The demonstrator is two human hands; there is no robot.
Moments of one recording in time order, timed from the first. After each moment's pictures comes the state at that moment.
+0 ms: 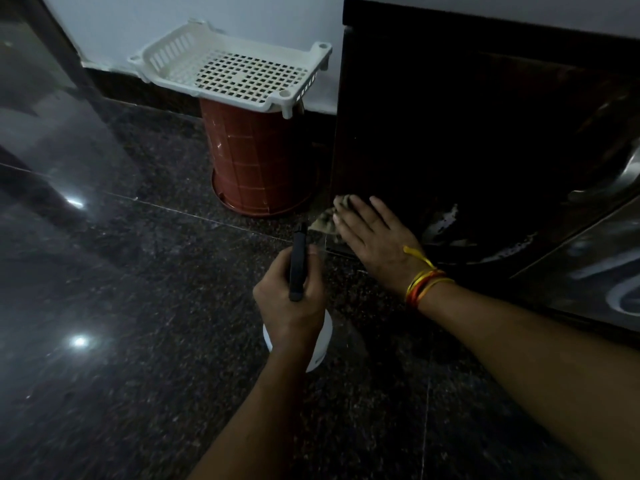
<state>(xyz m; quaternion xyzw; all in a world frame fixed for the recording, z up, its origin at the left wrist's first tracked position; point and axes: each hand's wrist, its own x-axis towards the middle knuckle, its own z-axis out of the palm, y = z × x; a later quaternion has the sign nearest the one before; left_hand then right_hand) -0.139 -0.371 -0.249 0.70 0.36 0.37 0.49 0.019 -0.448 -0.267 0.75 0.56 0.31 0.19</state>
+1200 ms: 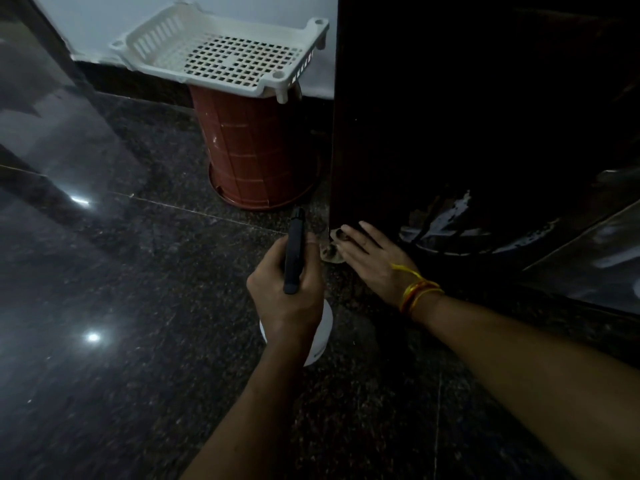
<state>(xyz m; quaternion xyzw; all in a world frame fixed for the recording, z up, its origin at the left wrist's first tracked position) -0.135 -0.361 -0.248 0.71 0.34 0.38 0.49 0.016 -0.449 -0.325 0.72 0.60 0.17 0.30</state>
